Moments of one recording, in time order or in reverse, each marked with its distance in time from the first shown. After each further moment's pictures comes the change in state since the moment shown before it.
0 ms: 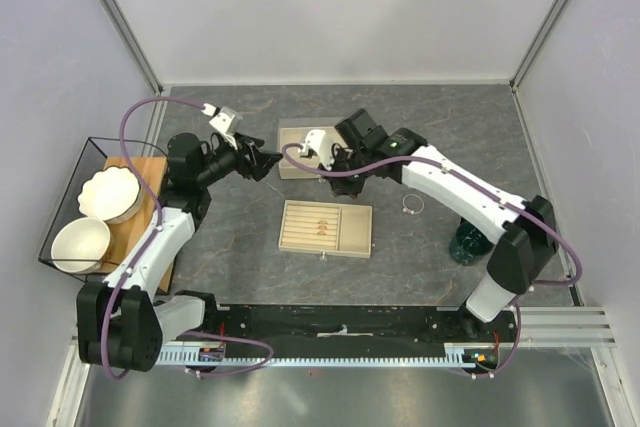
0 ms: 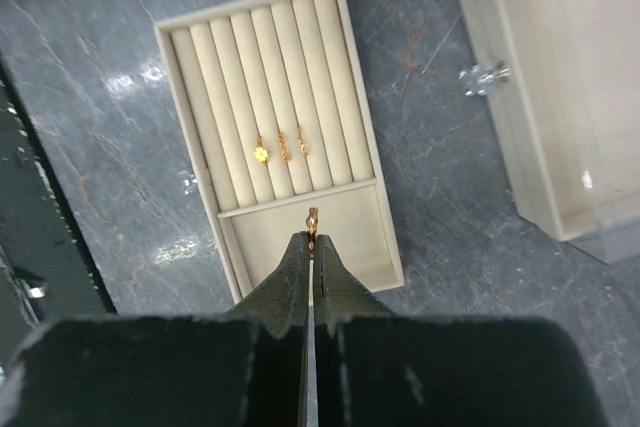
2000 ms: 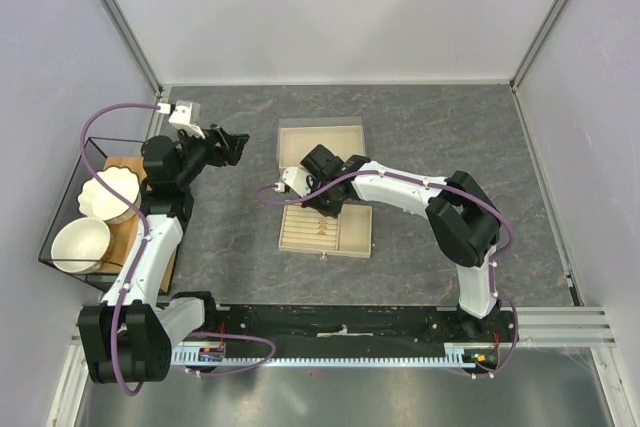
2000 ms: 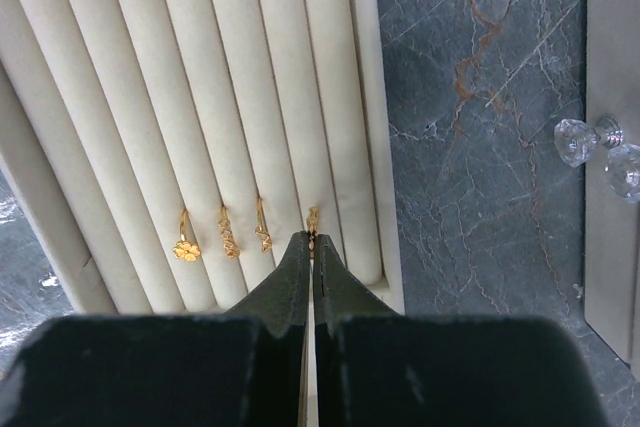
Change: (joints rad) left arm 0.178 -0.085 0.000 -0.026 -0.241 -0.144; right arm 0.103 0.332 -0.101 0.234 0.182 -0.076
